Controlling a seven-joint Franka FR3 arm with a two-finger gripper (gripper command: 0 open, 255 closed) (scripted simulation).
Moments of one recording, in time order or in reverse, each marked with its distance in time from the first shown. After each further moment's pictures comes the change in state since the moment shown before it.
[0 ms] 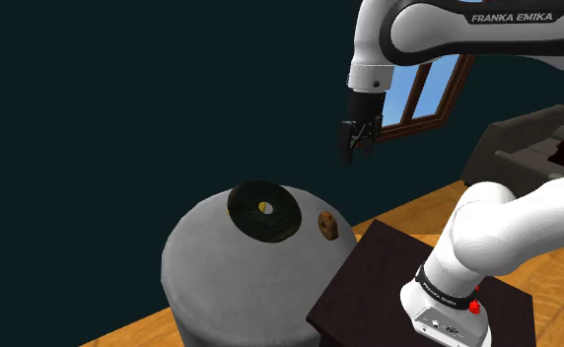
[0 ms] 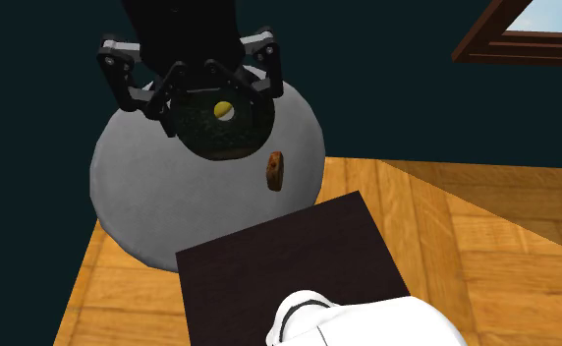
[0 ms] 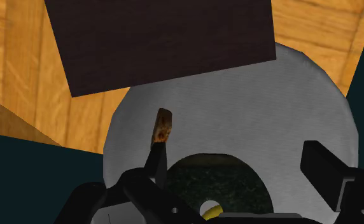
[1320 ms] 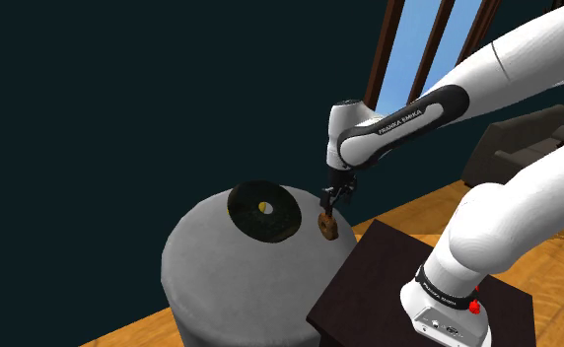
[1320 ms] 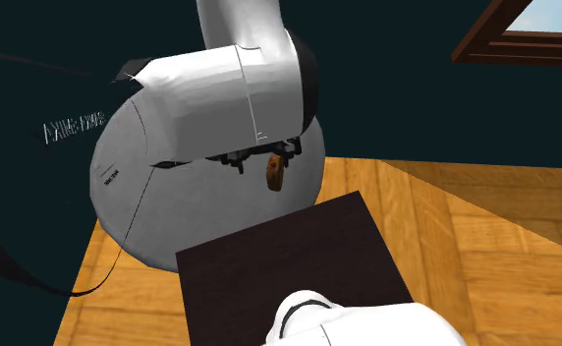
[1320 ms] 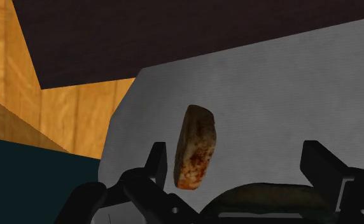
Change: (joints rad) arm -0.072 0.342 -0.020 -0.357 -0.095 0.680 -0.061
